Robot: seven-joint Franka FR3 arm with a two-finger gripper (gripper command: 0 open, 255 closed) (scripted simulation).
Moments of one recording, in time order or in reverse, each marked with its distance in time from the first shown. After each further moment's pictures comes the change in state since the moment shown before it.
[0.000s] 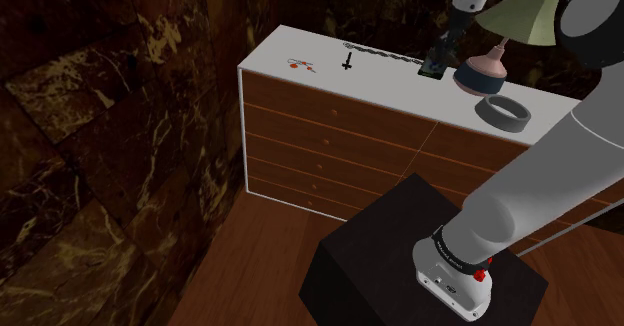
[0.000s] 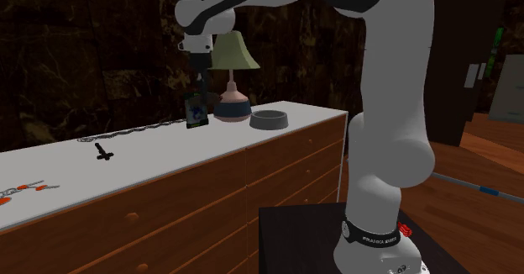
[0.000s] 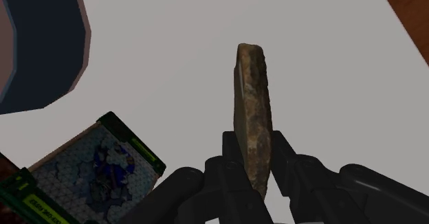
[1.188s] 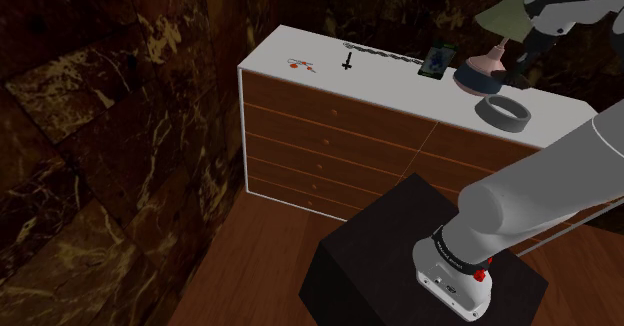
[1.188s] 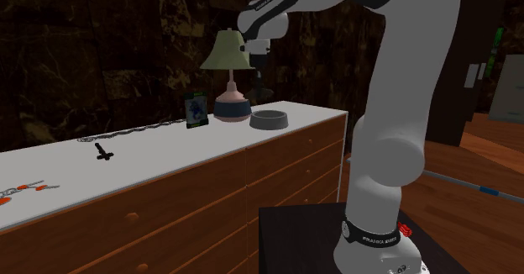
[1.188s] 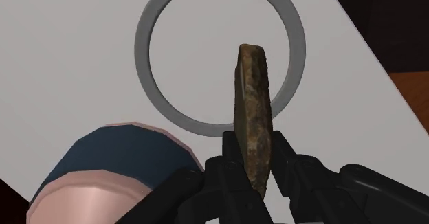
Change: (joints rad) arm -0.178 -0.144 -0.212 -0.139 -0.062 0.051 -0.366
